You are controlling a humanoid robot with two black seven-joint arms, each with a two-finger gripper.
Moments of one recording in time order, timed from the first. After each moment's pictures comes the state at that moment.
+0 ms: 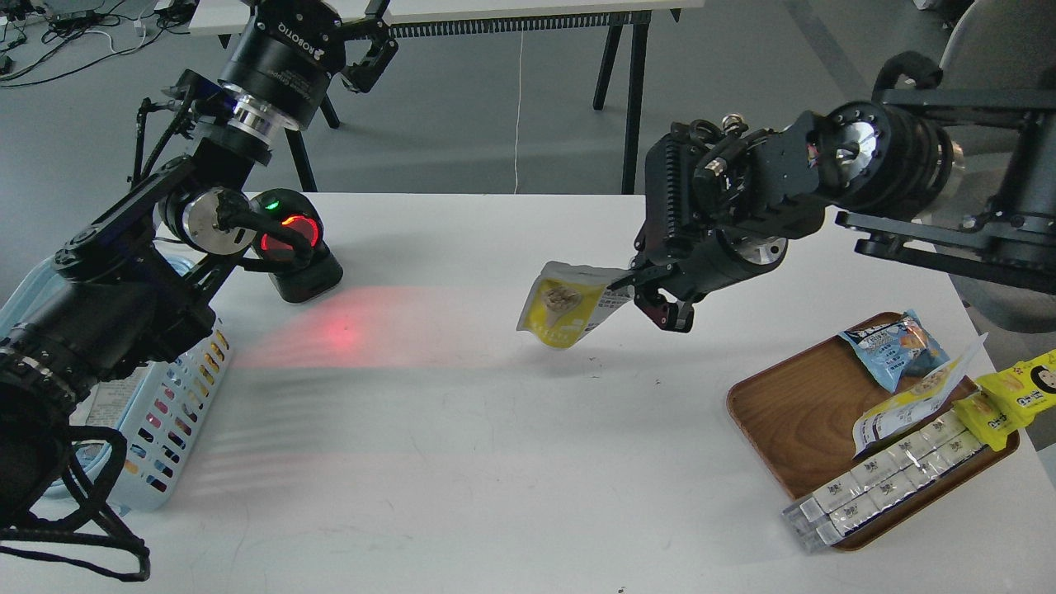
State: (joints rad) left arm -0.94 0.29 -0.74 -0.79 0.16 -0.49 -0.49; right arm 1.63 -0.50 -0.14 1.52 -2.18 0.49 0.49
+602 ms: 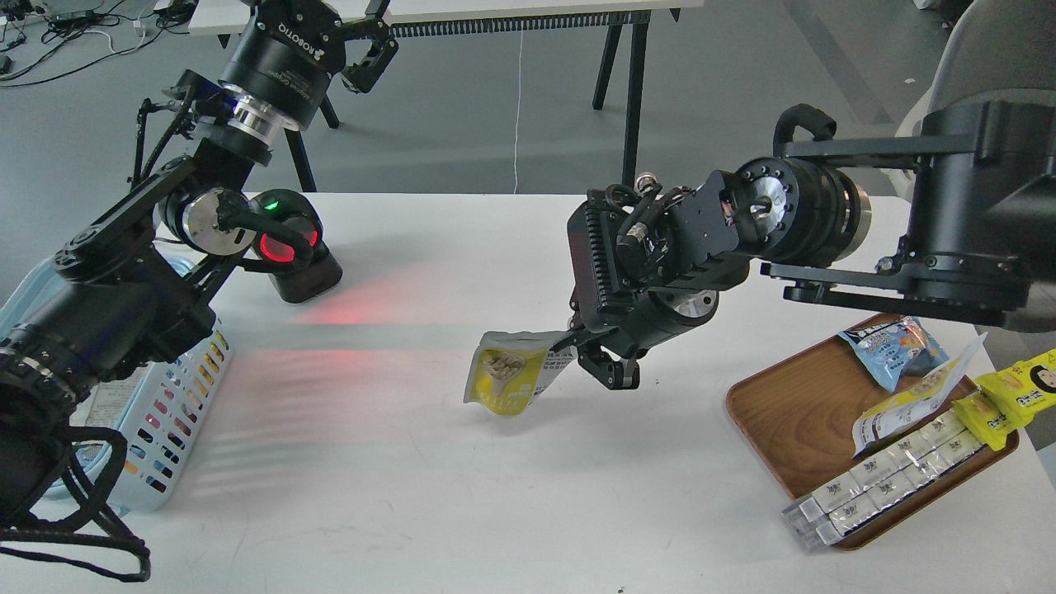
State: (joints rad) left arm -0.93 0.29 -0.74 -0.79 0.16 -0.49 -0.49; right arm 1.58 -0.43 -0.16 1.55 -2.18 0.49 0.49
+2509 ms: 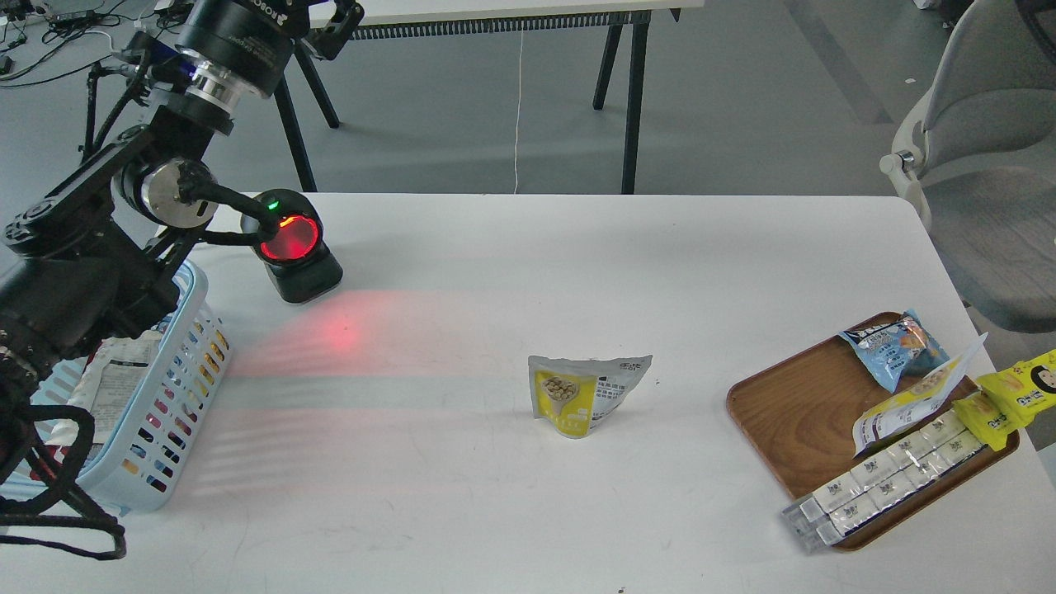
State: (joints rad) left arm -1.01 0.36 -0.73 -0.72 0.17 -0.49 -0.49; right arm 1.54 -0.58 0.31 0.65 -0.97 0.49 0.49
